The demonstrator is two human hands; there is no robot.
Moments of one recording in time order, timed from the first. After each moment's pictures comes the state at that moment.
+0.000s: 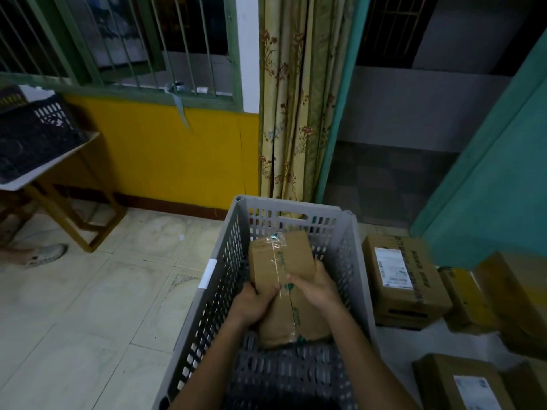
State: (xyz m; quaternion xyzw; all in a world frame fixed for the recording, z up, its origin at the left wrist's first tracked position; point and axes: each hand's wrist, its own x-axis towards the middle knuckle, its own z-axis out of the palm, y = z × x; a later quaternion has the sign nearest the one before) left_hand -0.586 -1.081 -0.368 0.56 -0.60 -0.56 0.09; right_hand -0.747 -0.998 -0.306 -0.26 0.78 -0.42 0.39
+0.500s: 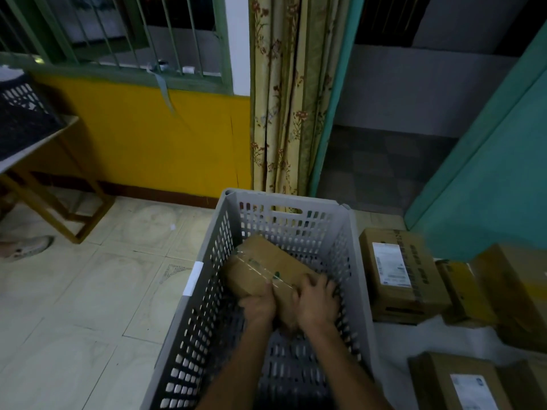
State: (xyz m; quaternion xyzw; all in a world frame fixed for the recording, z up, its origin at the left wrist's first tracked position) left_hand -0.649 -1.061 -0.378 0.73 -0.37 -0.56 0.11; right_hand -0.740 -0.999 -0.357 -0.39 0.91 -0.01 0.16
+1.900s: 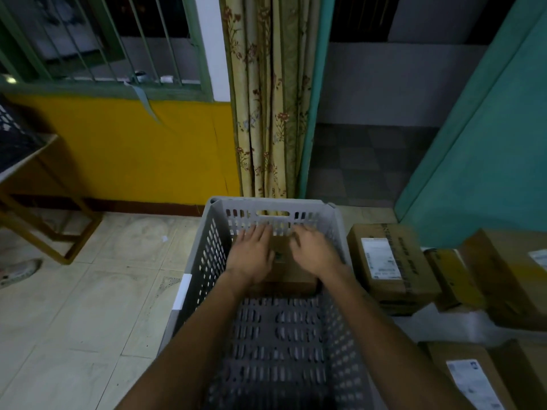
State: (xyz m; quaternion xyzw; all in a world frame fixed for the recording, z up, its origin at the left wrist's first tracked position) left_hand -0.668 -1.148 -0.309 0.34 -0.94 -0.08 0.01; right_hand -0.811 -1.050 -0.270 -0.51 0.82 -0.17 0.18
